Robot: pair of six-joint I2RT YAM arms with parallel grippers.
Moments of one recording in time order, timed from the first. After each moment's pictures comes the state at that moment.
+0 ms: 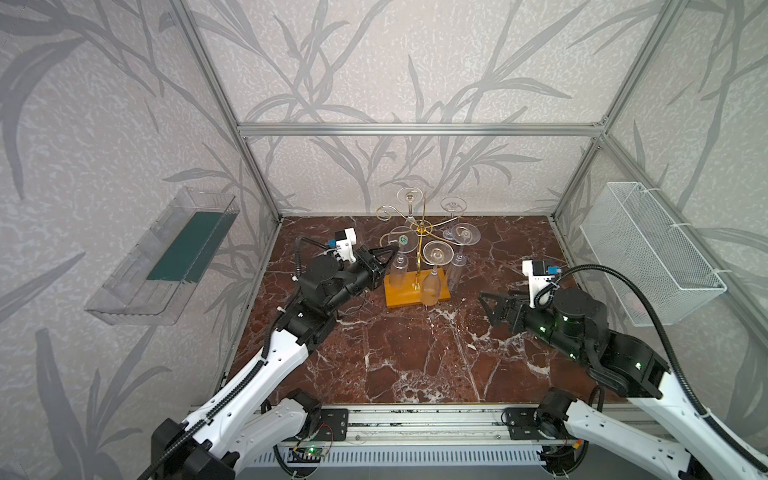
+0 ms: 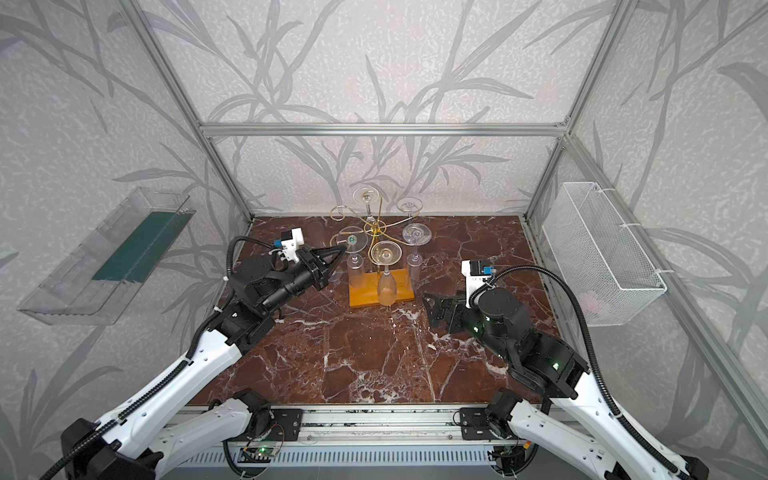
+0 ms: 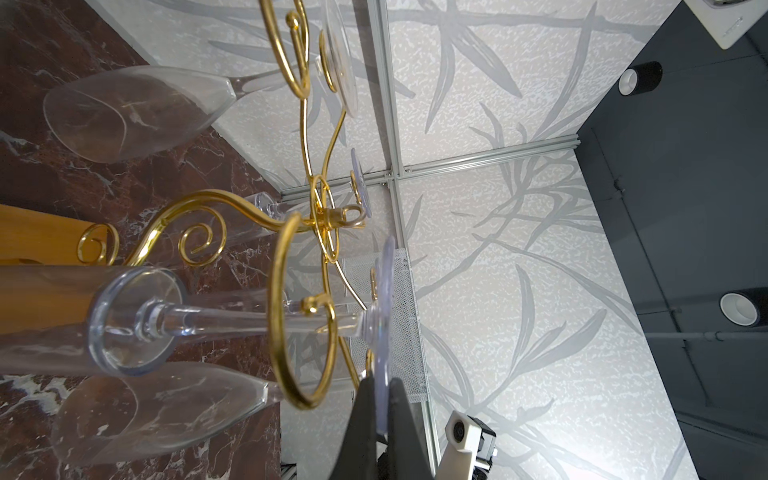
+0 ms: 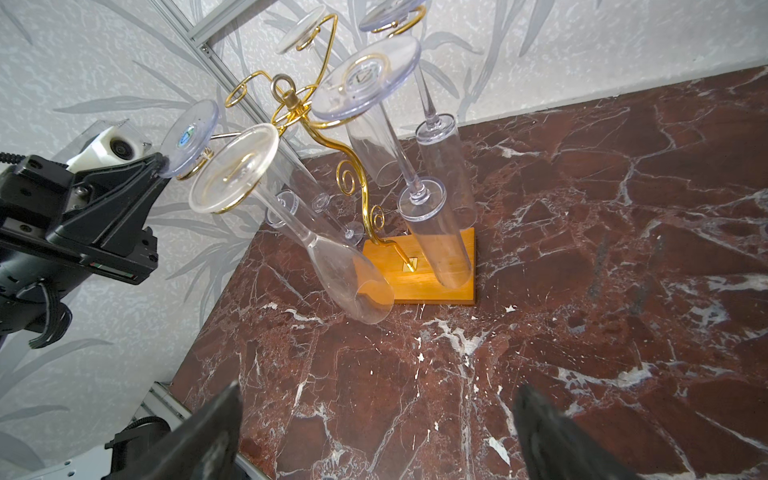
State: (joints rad) left arm -0.50 0.98 0.84 0.16 0.29 -1.41; right arm 0.80 0.69 1.00 -0.71 0.18 0.61
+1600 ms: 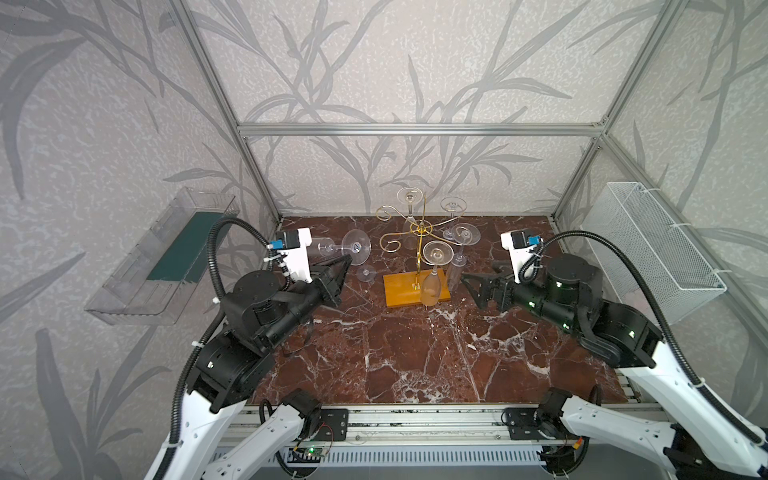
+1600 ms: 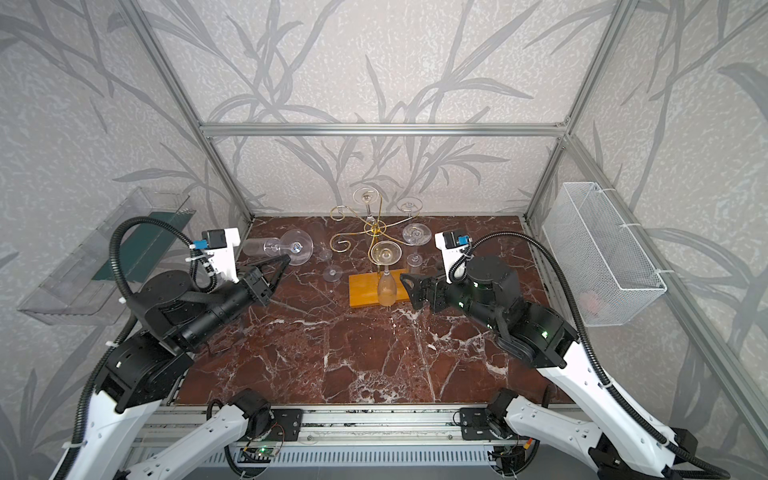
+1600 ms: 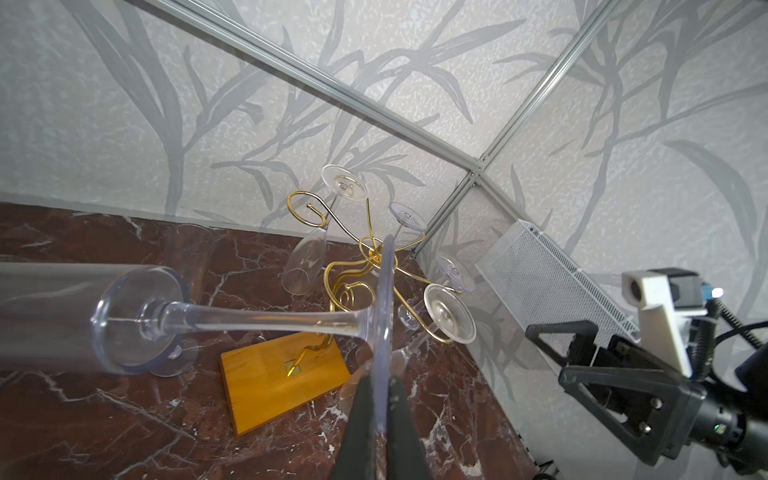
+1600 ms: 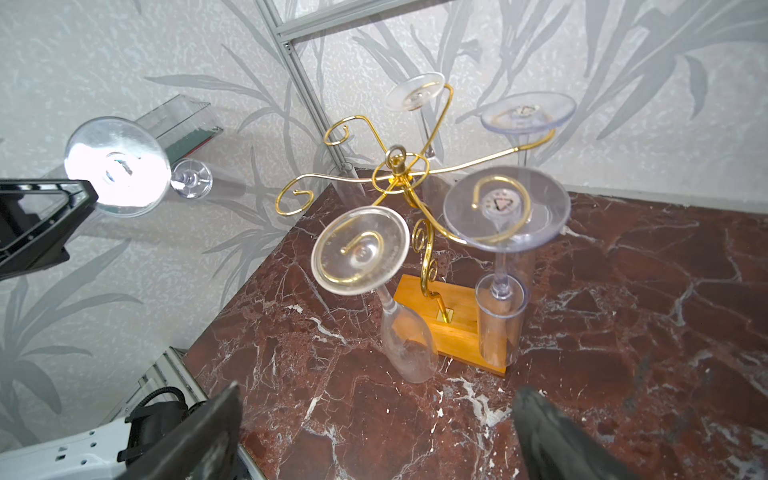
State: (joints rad) left arm -0.50 0.76 1.25 -0.63 0.06 -0.49; right arm 0.80 0.95 1.31 -0.69 0.06 0.37
